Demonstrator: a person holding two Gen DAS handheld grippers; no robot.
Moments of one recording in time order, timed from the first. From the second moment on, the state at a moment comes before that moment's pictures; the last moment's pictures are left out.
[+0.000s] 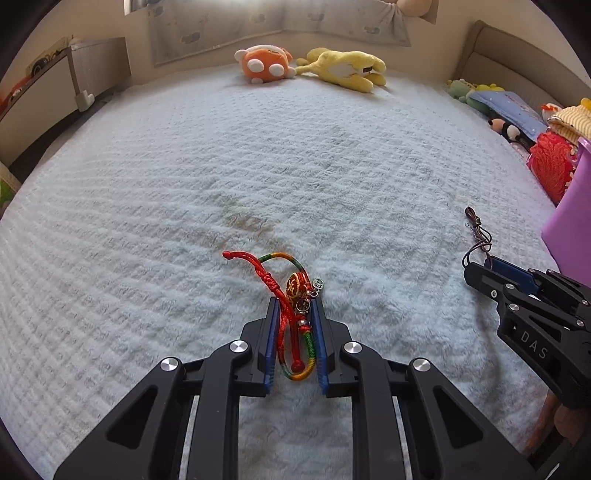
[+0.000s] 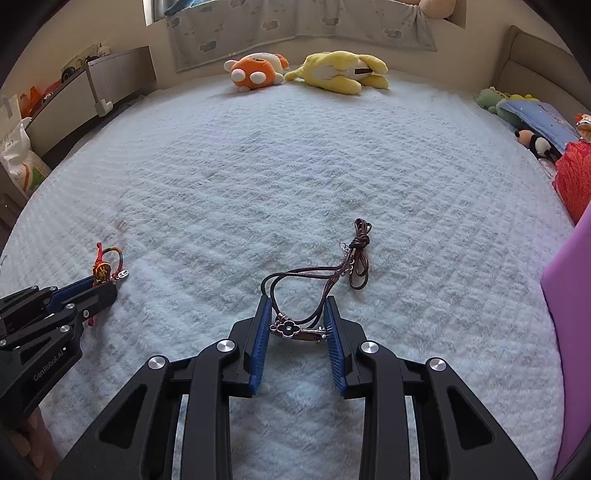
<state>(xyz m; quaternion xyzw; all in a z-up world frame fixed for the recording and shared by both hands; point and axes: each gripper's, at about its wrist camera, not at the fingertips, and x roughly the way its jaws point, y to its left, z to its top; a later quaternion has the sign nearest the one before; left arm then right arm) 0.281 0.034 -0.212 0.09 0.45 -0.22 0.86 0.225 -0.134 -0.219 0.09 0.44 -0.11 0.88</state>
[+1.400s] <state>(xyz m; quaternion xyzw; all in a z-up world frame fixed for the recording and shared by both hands) 0.093 0.043 0.057 0.15 0.47 -0.34 0.80 -0.031 -0.125 0.075 0.19 0.46 -0.16 0.85</state>
